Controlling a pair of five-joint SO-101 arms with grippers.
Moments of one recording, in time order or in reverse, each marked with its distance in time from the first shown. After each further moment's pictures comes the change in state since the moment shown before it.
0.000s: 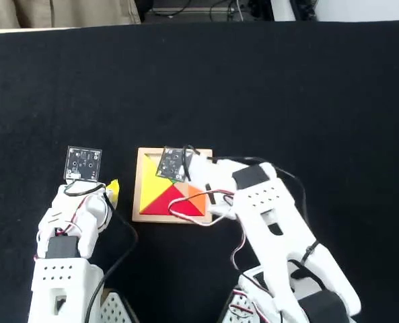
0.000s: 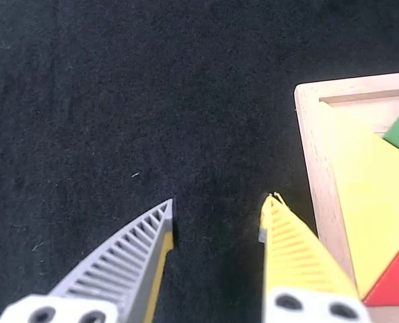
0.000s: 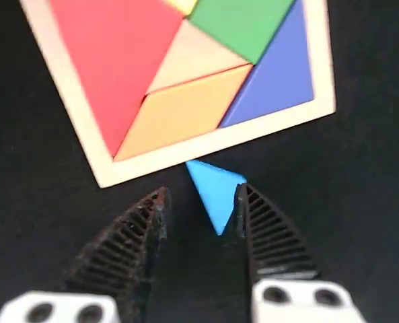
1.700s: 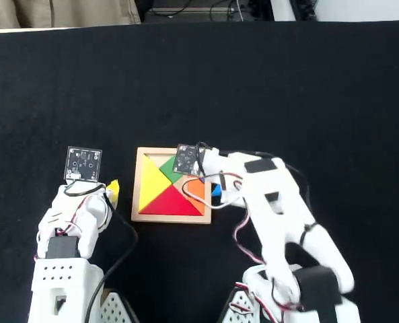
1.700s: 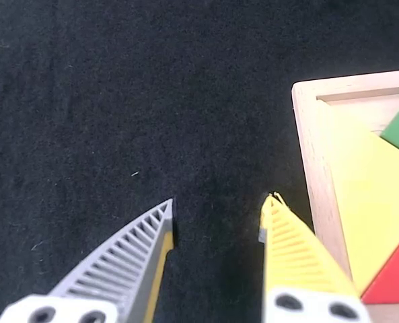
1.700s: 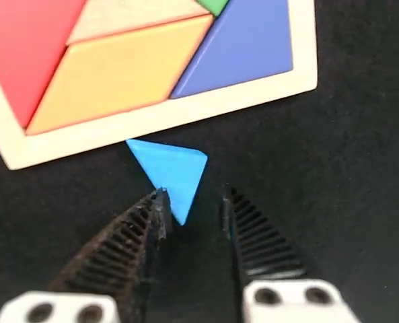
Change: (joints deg) left arm 0.0 0.0 0.2 0.0 0.0; right arm 8.7 10.1 1.9 -12.3 12.2
